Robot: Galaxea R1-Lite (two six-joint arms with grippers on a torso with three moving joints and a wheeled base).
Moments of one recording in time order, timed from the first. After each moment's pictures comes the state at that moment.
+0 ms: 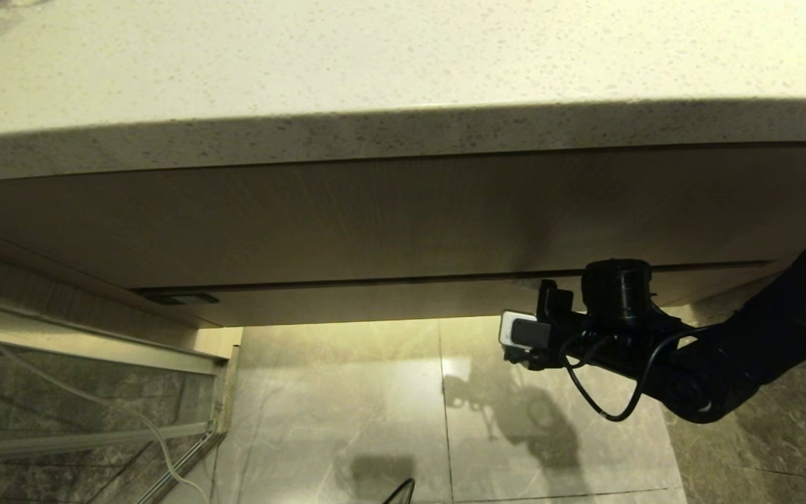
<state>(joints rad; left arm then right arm) 0.00 0.00 0.00 0.00 0.00 0.00 0.39 2.06 -0.83 -0.86 0.09 -1.24</state>
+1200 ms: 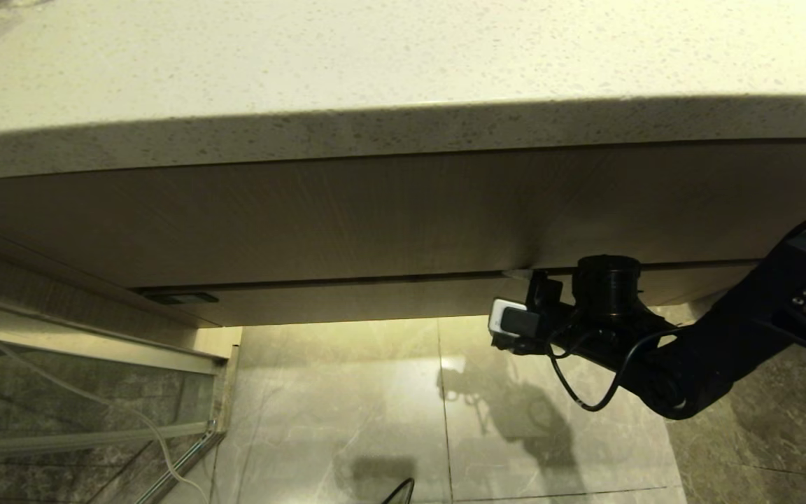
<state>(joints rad) 0.00 0.00 0.00 0.00 0.00 0.00 0.40 2.12 -0.89 -1.01 0.09 -1.21</state>
